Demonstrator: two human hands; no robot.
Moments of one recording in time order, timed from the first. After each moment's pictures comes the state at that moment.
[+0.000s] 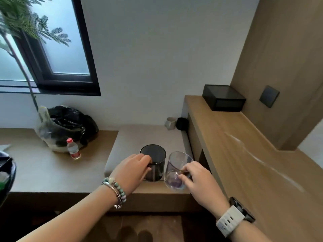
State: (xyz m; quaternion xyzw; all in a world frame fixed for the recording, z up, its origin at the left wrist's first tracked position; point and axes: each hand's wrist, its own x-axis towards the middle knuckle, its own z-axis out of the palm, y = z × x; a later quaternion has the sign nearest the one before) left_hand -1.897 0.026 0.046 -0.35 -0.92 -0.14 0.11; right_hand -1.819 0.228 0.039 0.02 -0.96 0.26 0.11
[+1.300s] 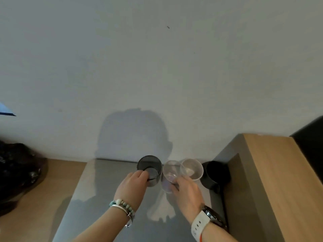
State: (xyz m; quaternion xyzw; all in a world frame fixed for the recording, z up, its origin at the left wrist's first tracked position) left_hand -2.537 0.195 -0.195 -0.24 -0.95 -0.17 0.07; right_hand -2.493 0.368 -0.155 -0.08 -0.95 0.29 -0.12
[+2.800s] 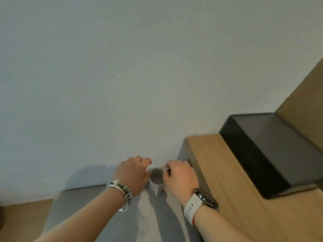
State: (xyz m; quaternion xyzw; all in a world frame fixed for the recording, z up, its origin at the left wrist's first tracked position) left_hand -2.537 0.274 -0.047 -0.36 -0.93 -0.13 0.02; right_hand -2.469 0.413 -0.054 -0.13 -0.98 0.14 0.02
